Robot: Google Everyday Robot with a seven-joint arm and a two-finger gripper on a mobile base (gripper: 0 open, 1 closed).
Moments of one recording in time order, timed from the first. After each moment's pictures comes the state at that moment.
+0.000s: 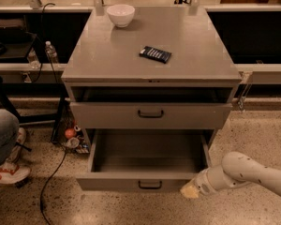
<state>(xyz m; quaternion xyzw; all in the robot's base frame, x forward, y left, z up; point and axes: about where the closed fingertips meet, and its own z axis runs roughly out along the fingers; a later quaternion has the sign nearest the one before) 0.450 -0.189 0.412 -0.37 0.88 0.25 0.15</state>
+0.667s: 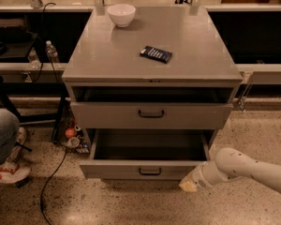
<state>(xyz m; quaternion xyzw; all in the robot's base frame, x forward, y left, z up) 0.479 -0.188 0.406 -0.43 0.87 0.20 0.17</state>
